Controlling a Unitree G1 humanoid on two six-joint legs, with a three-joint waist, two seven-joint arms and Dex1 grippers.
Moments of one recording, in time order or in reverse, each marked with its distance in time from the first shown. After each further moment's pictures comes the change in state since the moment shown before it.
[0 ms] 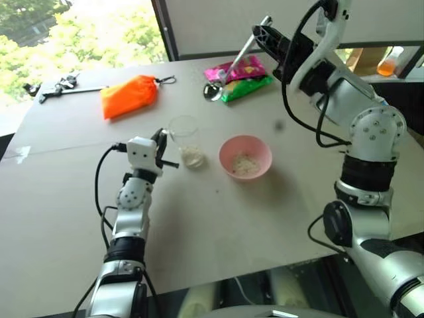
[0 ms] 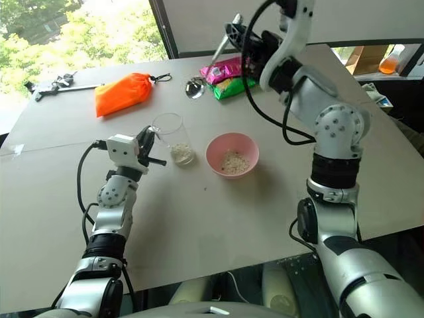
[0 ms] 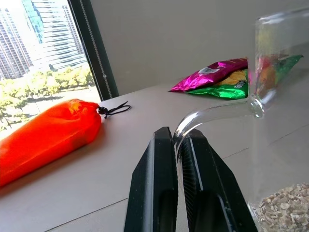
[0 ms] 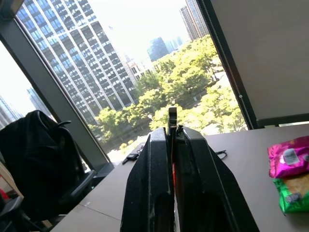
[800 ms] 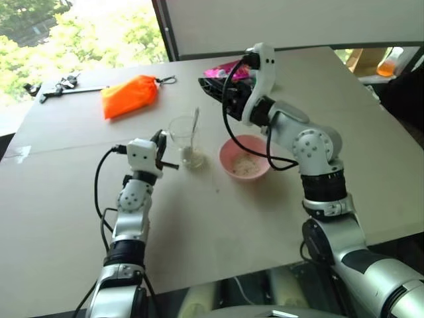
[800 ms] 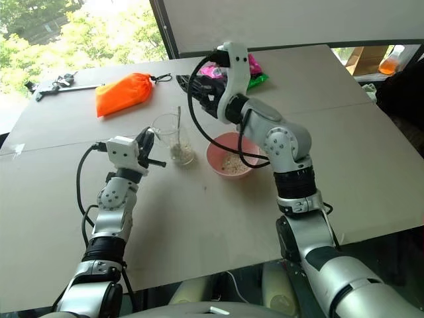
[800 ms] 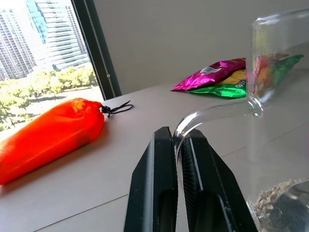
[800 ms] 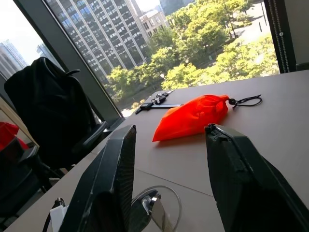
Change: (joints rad) left arm 0.026 -0.003 -0.001 -0.036 0.007 0.009 0.022; right arm 0.078 0.131 0.188 0.123 -0.206 -0.115 0.129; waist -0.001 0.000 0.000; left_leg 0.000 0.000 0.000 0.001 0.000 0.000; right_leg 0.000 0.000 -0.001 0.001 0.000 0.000
